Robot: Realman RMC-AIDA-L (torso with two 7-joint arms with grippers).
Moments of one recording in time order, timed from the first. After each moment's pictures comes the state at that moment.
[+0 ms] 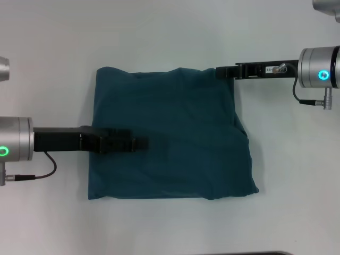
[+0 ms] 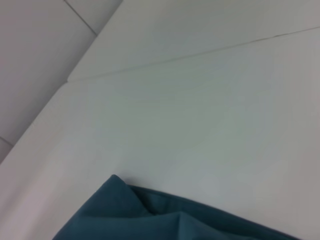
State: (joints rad) left arm -0.47 -2.13 -2.36 -0.69 -1.00 1.60 -1.92; right arm 0.69 2.08 2.46 0.50 -2.17 1.19 -1.16
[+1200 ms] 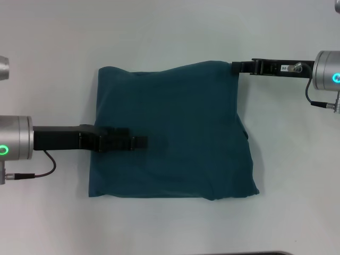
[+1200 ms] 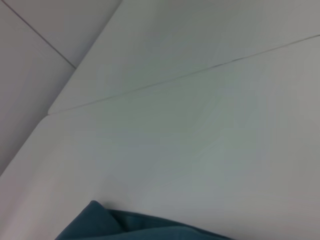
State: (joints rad) left arm -0.47 -2.13 -2.36 -0.69 -1.00 1.59 -1.92; right arm 0.63 2.07 2.48 0.50 -2.11 1.17 -1.17
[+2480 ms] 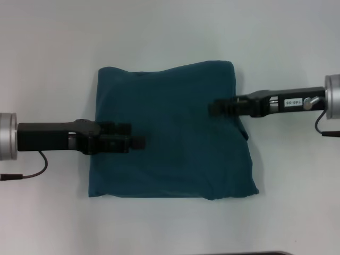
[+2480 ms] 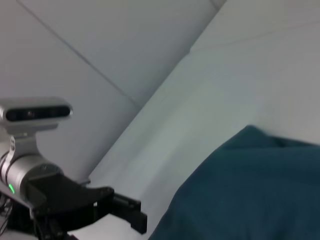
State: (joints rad) left arm -0.46 -2.12 -2.42 -0.74 -1.04 1.76 -1.87; right arm 0.57 2.04 2.36 0.54 -2.03 1.59 -1.27
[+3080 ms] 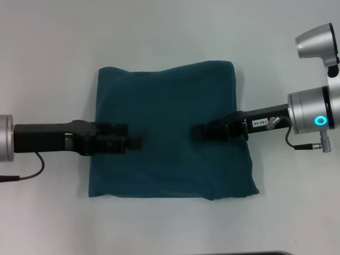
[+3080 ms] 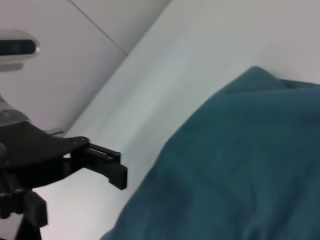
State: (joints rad) left arm -0.45 -2.12 -2.43 -0.74 -1.04 1.76 -1.86; right arm 0.62 2.08 2.20 0.47 -2.04 1.44 -1.26
